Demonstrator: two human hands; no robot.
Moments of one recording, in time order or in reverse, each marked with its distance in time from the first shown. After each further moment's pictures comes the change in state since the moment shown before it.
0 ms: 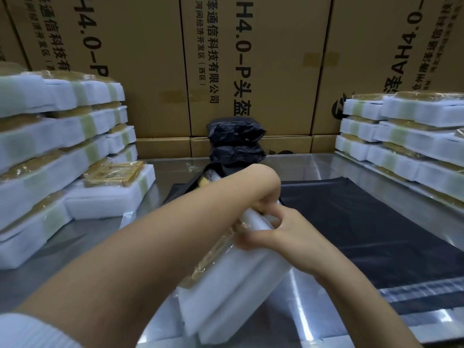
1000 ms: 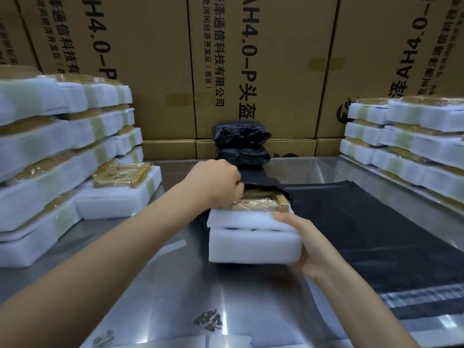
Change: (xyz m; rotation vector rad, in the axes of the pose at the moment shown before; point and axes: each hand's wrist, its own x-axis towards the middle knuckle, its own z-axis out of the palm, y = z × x) left_hand -0.037 -0.073 0.075 -0.233 0.779 -0.121; right_hand 0.030 0.054 0.002 0.844 0.087 0.337
